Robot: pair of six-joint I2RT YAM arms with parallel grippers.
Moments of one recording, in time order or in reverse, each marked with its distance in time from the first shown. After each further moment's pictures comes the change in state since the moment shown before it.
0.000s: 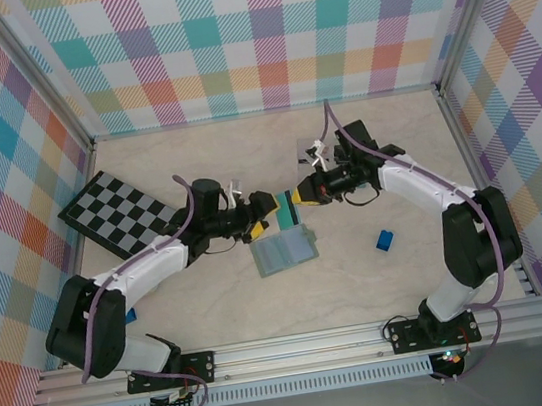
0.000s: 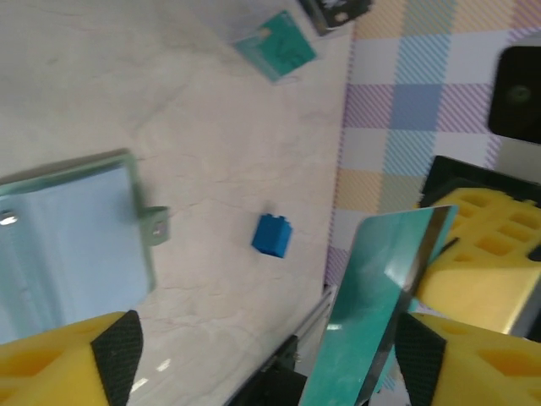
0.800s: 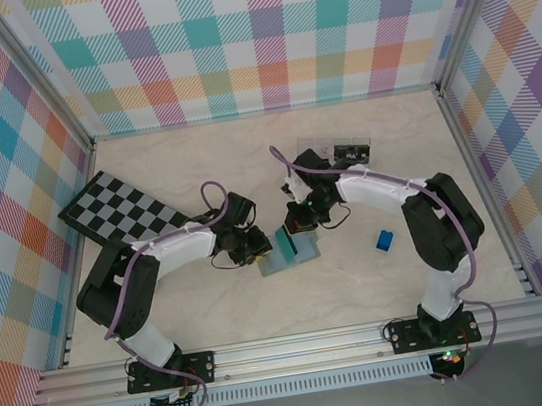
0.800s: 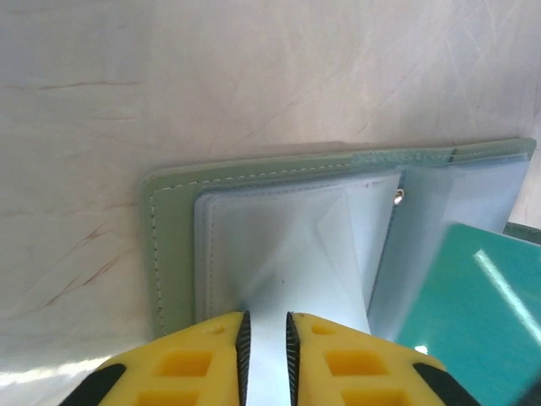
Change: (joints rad) left arm -0.105 0.221 0.109 -0.509 -0.361 0.152; right arm 0.235 0.164 0.069 -0.182 0.523 -0.115
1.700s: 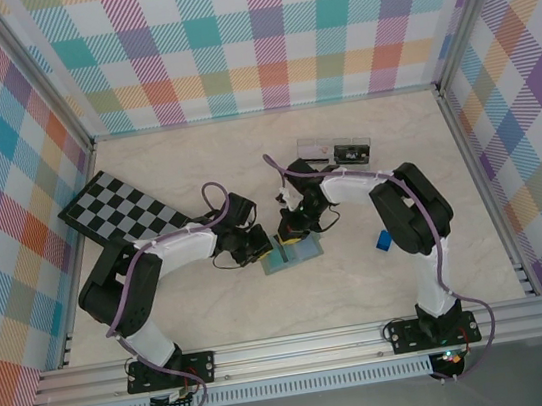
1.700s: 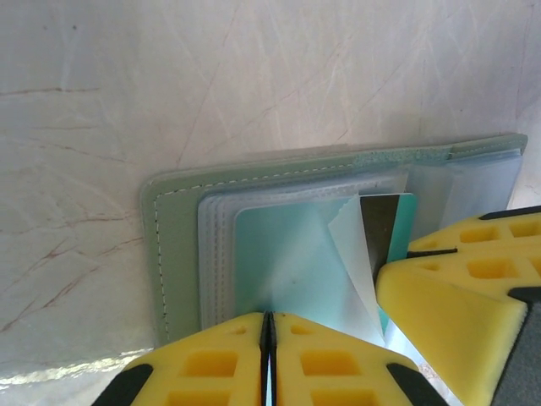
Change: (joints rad) left arm -0.004 0.033 -0.013 0.080 0.031 -0.018; right arm 0.003 0.230 0.056 0.066 -0.107 0.075
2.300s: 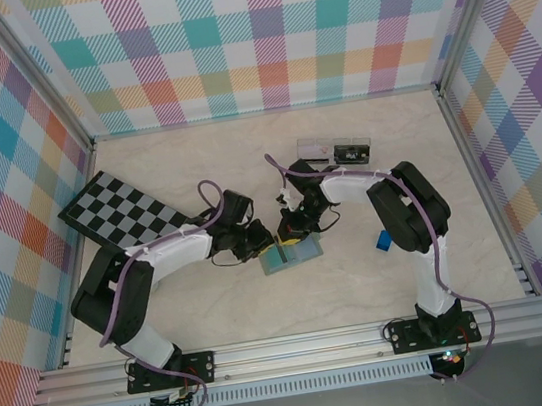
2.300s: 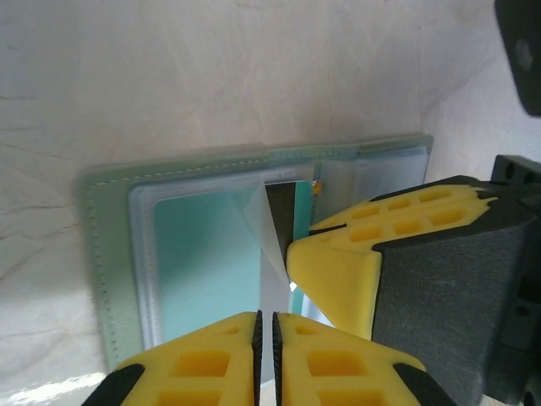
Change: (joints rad) left arm 0.002 -0.051 -0.002 0.041 0.039 -0.024; right arm -0.006 0.027 0.000 0.014 -0.056 0.019
